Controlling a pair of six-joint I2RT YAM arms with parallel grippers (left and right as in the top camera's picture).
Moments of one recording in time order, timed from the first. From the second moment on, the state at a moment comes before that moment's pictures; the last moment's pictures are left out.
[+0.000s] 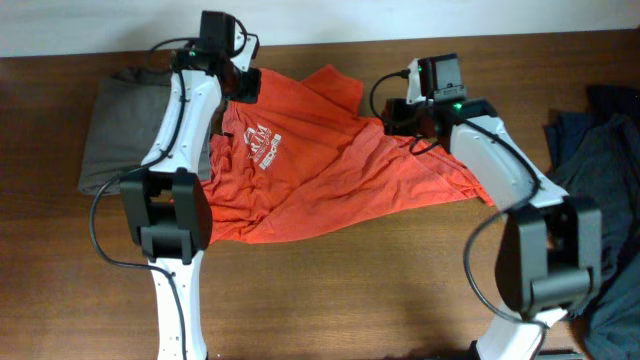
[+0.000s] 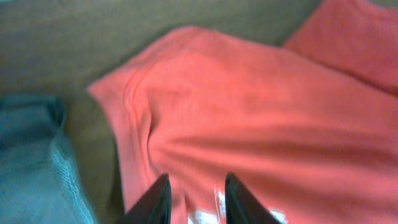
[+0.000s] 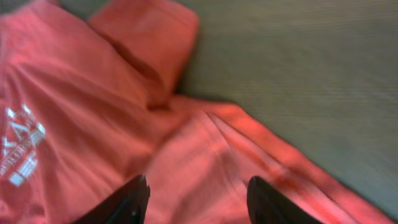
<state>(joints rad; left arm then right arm) -0.14 2.42 2.29 -0.93 0.09 0.10 0.16 1.92 1.46 -0.47 -0.19 0.24</state>
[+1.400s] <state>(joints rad) -0.02 2.07 2.50 -1.69 0.12 0.04 0.25 1.90 1.46 -0.66 -0.02 0.32</state>
